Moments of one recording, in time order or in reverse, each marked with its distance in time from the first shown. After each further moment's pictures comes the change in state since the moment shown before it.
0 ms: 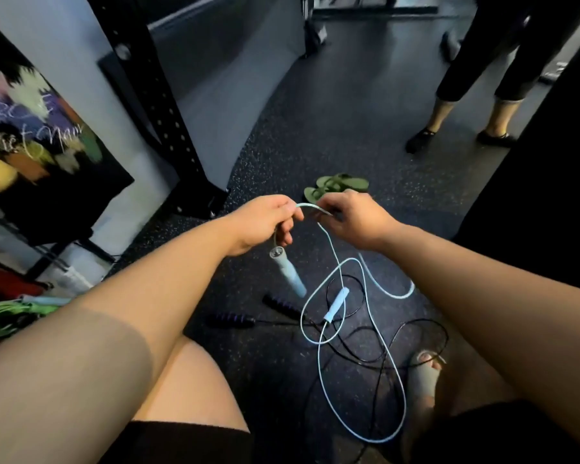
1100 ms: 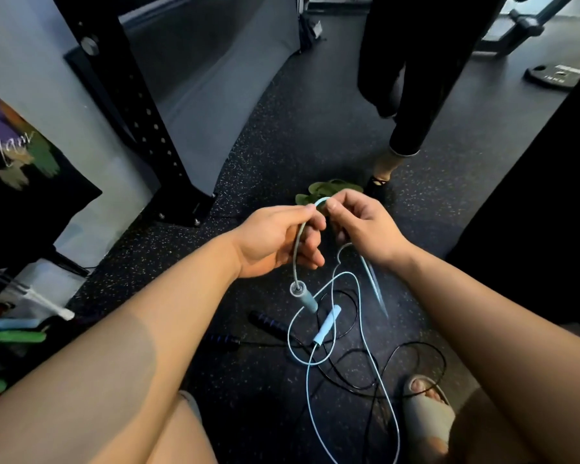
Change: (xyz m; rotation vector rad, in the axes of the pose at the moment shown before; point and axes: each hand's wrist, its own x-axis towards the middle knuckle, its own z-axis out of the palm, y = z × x) left_hand 0.037 0.039 0.022 -0.456 -0.161 -0.095; right_hand 0.021 0.029 -0.009 0.838 0.145 0.201
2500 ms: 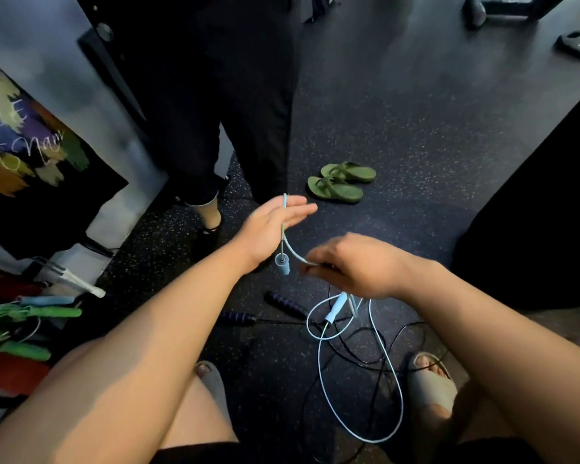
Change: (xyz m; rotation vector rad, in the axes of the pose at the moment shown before) left_hand -0.002 -0.020 -0.032 0.041 0.346 0.154; right_hand -0.033 -0.036 0.028 -0.866 -0.630 -0.363
